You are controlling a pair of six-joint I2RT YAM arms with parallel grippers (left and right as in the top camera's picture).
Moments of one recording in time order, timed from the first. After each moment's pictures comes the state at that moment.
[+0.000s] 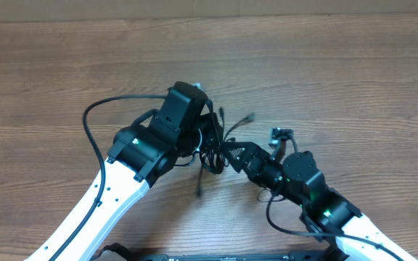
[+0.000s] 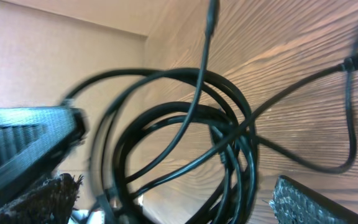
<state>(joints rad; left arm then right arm) -0.60 1.32 1.27 -0.85 0.13 -0.89 0.68 0.94 0.44 0.14 -0.22 1.23</state>
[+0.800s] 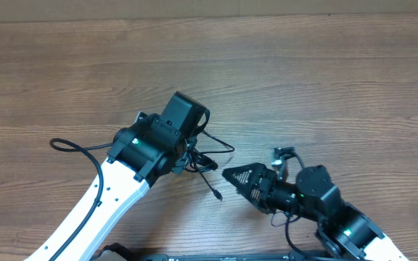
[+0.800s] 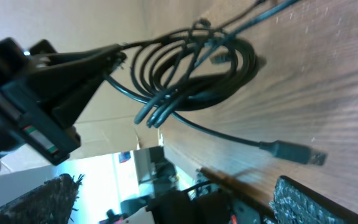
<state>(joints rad) -0.60 1.32 1.27 -1.07 -0.14 -1.70 0.71 0.74 0.44 -0.10 -0.44 1.38</state>
